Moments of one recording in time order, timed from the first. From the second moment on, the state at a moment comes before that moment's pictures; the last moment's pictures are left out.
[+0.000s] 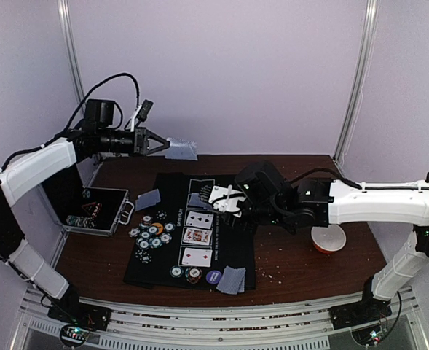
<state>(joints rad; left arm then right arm) -0.37 1.49 1.36 -0.32 0.80 -0.25 1.12 1.55 1.24 -0.38 0.37 -0.44</state>
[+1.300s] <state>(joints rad) -0.41 2.57 2.11 -0.41 0.47 -0.17 1.11 1.53 1.24 -0.42 0.37 -0.44</state>
